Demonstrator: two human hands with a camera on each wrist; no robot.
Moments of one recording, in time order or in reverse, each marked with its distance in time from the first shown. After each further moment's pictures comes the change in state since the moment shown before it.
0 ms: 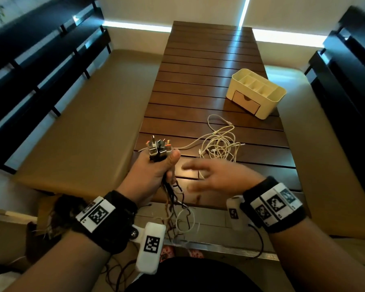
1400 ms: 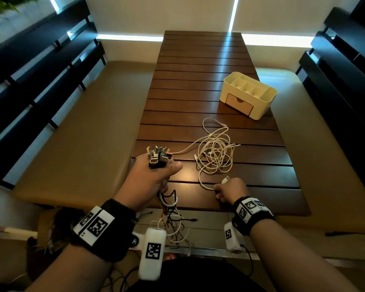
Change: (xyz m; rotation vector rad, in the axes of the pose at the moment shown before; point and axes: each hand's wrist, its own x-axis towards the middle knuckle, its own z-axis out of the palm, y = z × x) left_hand 0.000 -0.001 -0.001 0.159 -0.020 -0.009; right_hand 0.057 0.147 0.074 0.561 0.570 0.760
